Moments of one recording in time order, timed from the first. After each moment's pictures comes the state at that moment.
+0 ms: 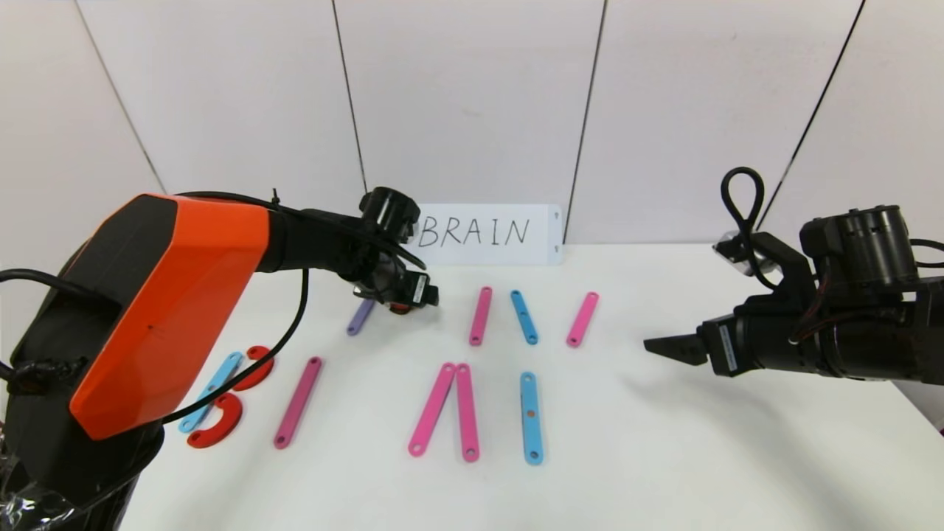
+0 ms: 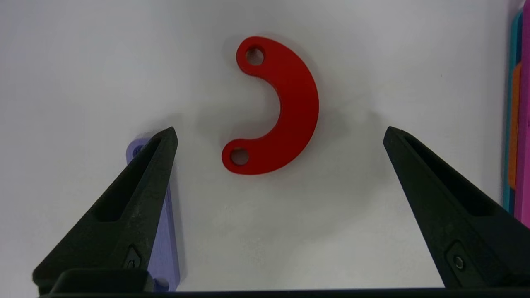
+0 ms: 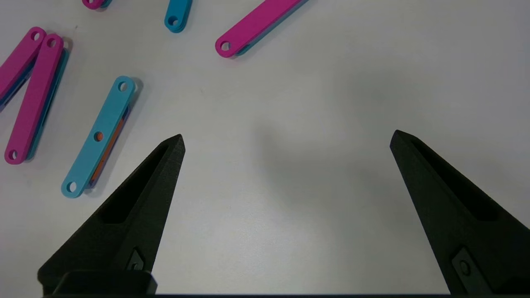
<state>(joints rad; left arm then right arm) -0.40 2.36 -1.91 0.33 0.10 -0.10 0.20 1.63 -0.81 -0.13 0.21 -0.04</state>
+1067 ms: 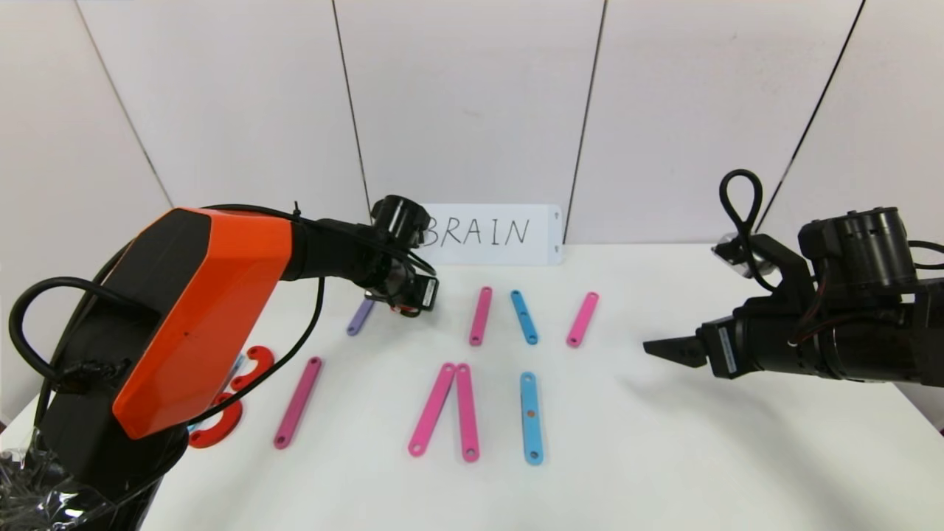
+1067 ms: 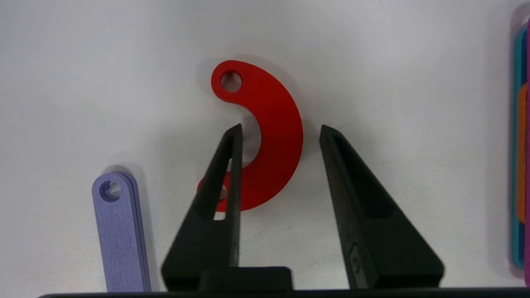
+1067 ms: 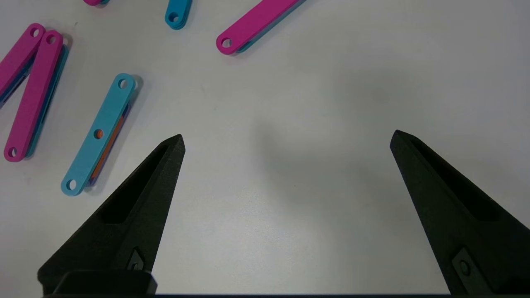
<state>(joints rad) -0.41 2.42 -1.95 0.32 0.11 -0.10 0.21 1.63 -0.81 -0.13 0.21 -0.04</state>
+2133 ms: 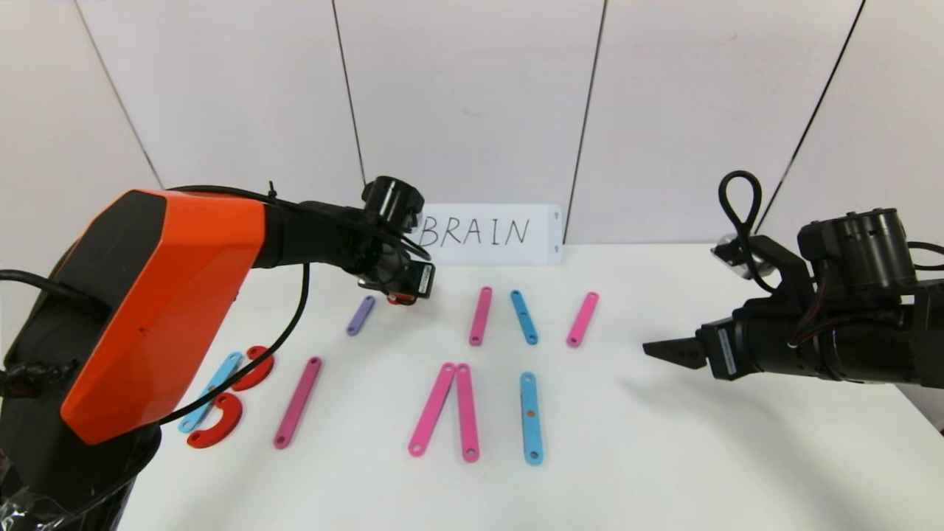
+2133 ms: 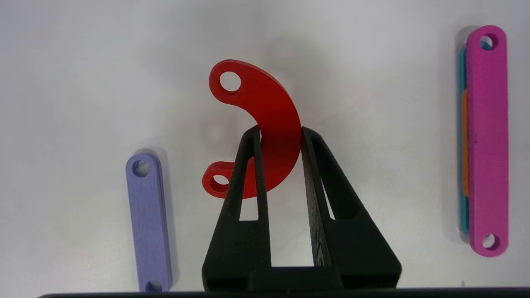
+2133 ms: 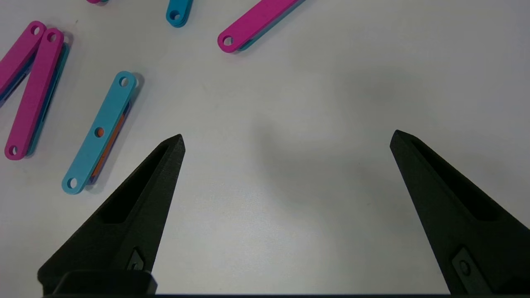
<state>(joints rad) -0.42 2.33 -1.92 0.35 0.10 -0.12 0.21 1.63 -0.80 -0.13 0.21 -0.04</state>
